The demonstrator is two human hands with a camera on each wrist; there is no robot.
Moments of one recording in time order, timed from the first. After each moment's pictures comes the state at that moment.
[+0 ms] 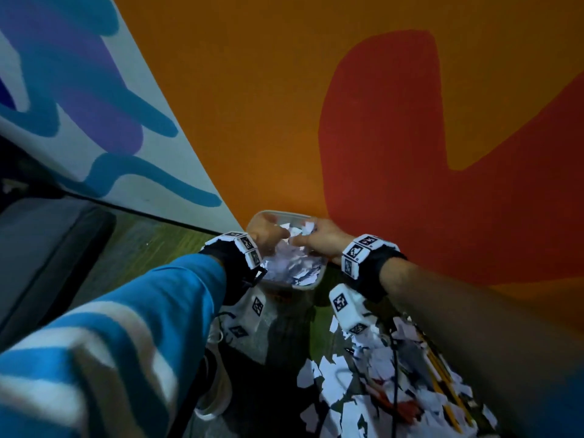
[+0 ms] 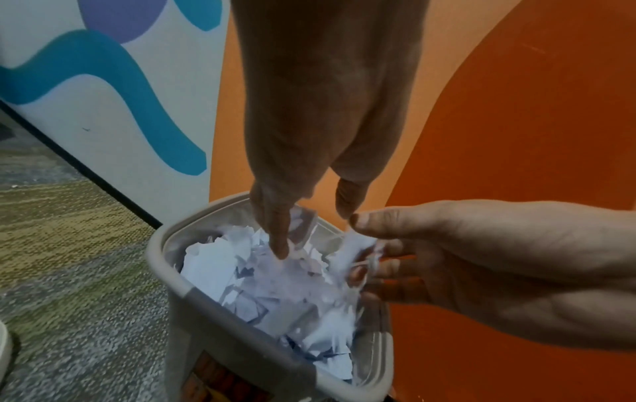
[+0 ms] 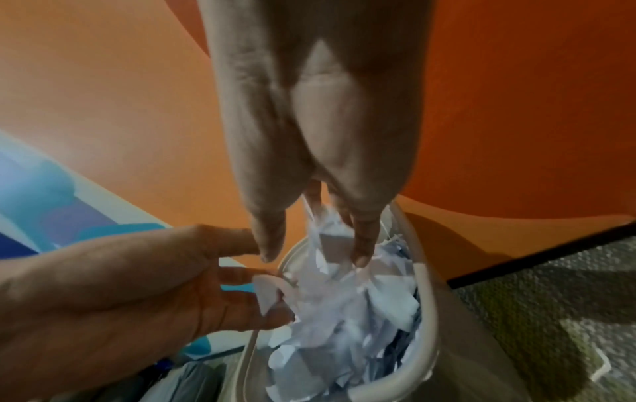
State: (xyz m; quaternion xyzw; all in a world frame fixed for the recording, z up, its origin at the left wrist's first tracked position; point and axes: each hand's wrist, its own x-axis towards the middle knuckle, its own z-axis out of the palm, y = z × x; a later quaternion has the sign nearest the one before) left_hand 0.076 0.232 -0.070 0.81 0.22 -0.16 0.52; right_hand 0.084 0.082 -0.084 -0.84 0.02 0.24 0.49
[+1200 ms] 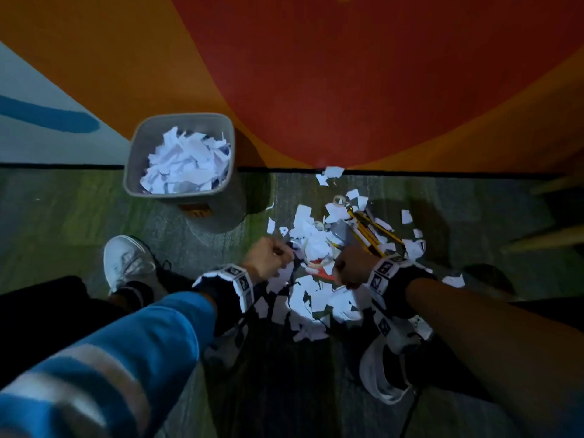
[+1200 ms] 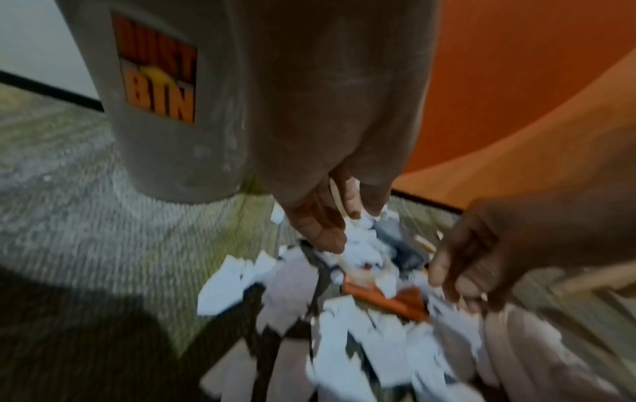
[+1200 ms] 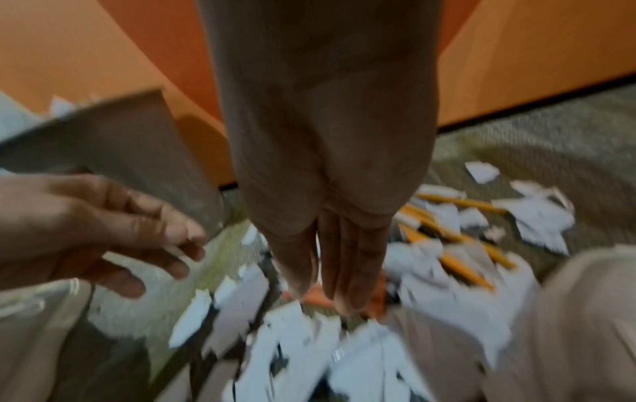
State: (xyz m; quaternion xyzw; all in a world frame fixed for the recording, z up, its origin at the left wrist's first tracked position) left_hand -0.096 0.105 -0.236 0.83 -0.01 -0.37 0.41; right_hand -0.135 -0.115 -0.248 -0.86 0.09 0.46 0.22
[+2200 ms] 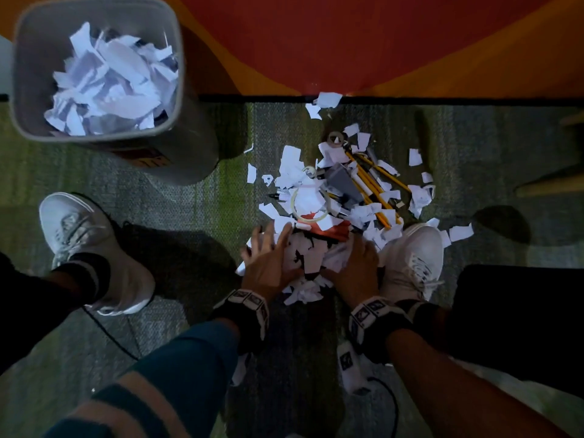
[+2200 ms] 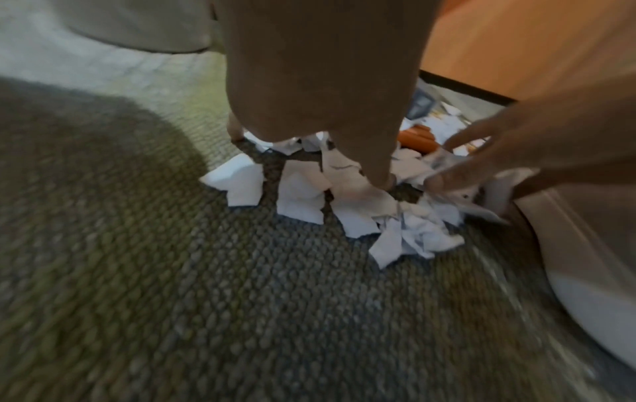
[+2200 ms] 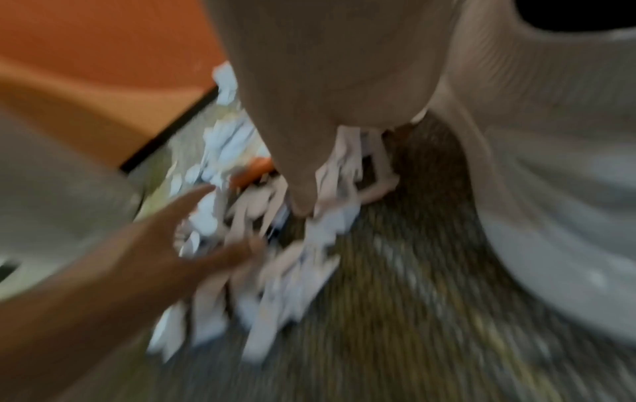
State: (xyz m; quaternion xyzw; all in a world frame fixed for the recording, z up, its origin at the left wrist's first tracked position) left_hand -0.179 0.096 -0.373 0.94 -0.16 -0.28 0.11; right_hand -0.254 -0.089 -0.377 -0.89 0.33 0.19 0.26
